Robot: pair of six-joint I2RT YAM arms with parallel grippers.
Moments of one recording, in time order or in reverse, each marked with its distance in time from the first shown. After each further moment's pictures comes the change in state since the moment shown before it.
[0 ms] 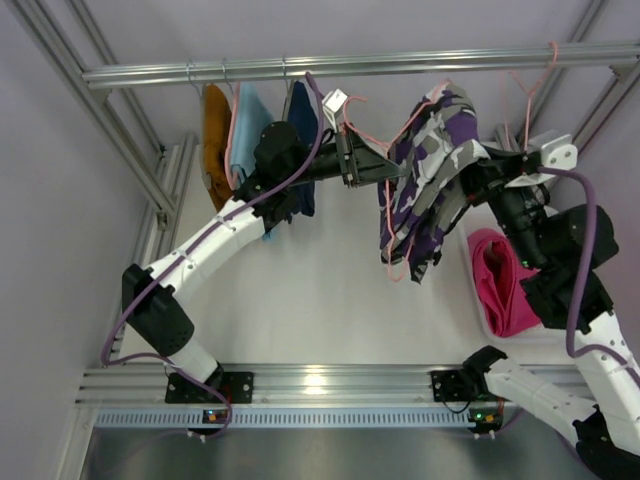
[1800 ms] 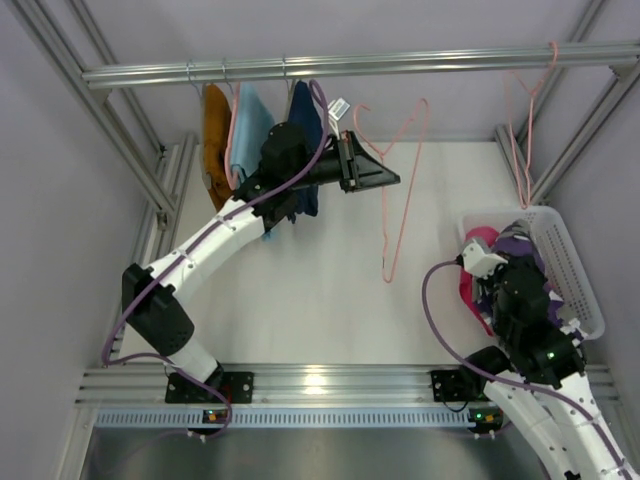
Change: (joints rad) left arm 0.003 -0.001 -0.014 -0.176 -0.056 0.142; right arm -0.145 -0.472 -0.554 -0.596 0.642 -0.918
